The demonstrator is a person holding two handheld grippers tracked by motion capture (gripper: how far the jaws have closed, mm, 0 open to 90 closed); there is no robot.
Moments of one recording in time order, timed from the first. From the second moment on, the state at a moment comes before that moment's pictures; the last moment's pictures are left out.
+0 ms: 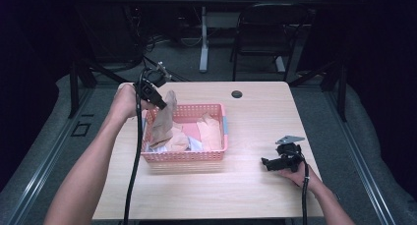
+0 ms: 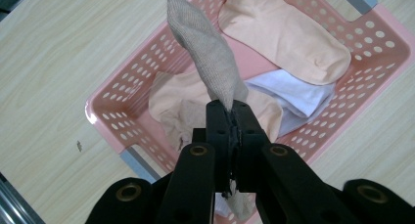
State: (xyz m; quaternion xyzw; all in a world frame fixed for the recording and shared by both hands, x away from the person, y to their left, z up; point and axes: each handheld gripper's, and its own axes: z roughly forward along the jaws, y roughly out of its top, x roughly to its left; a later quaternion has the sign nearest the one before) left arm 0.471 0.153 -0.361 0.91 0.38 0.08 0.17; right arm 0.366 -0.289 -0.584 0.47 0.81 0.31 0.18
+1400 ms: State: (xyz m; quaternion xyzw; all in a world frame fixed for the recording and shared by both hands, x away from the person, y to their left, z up) left arm 0.447 0.301 -0.343 0.86 0.49 0.10 0.12; right arm 0.367 -0.289 -0.584 0.48 0.81 0.31 0.18
